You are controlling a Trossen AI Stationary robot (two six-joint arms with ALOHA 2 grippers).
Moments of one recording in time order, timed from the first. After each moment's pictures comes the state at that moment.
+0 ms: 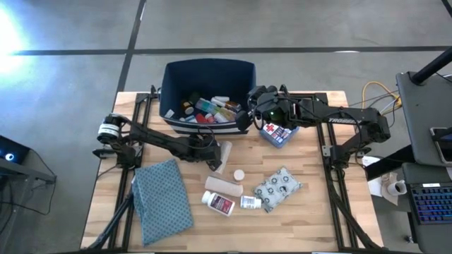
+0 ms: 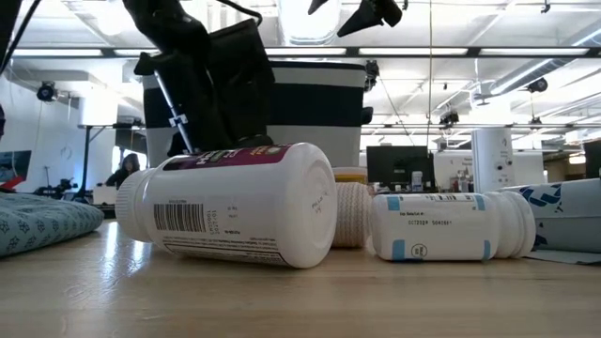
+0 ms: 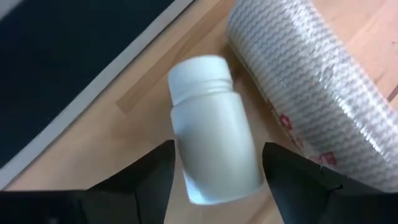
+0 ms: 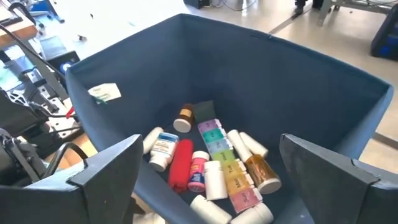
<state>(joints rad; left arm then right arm) -0.03 1.74 0.97 -0.41 -0.42 -0.71 -0.07 1.52 1.57 -0.57 0.58 0.46</state>
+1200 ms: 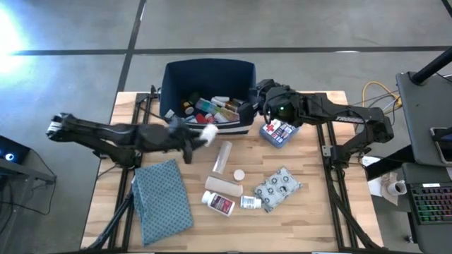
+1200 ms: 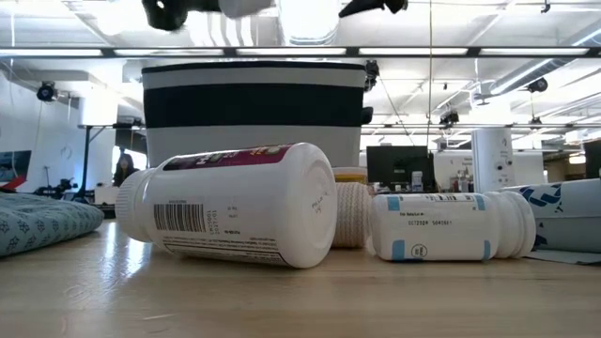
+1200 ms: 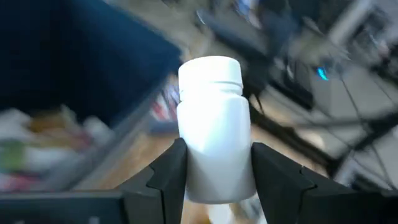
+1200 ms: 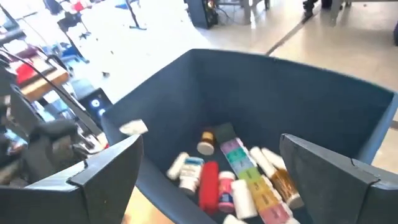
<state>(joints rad) -0.16 1.03 0.97 -0.25 -0.45 -0.57 -0.06 1.49 1.61 -0.54 0.57 0.56</state>
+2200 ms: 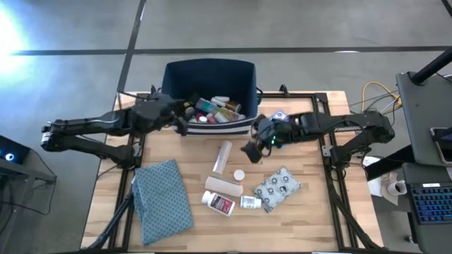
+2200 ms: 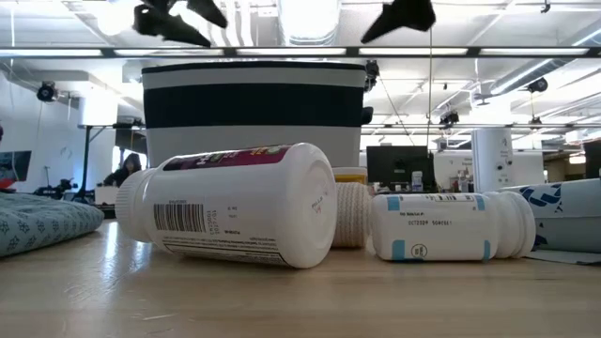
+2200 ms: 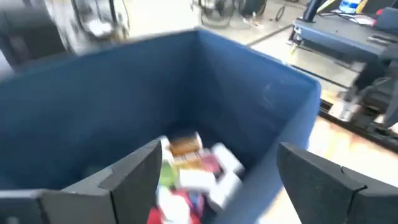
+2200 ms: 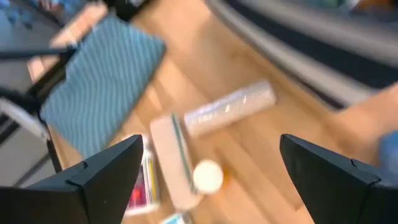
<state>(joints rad) 0.10 0.94 1.00 -0.44 -0.57 -0.34 0.10 1.49 1.51 -0.86 0.19 0.82</state>
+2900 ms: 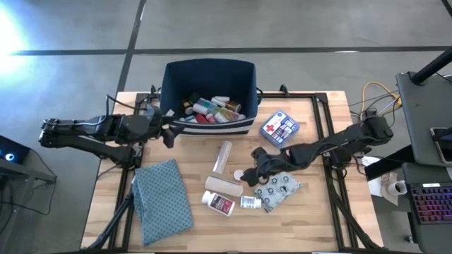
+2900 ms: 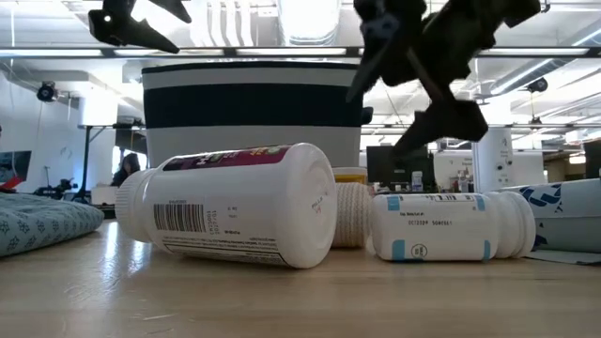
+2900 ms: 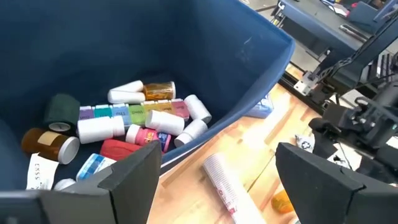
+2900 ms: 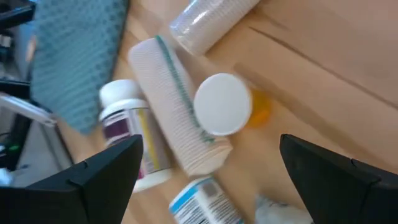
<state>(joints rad) -0.07 0.79 0.95 -0.67 -0.55 -0.67 0.23 1.53 0.91 -0.21 0.11 1.23</state>
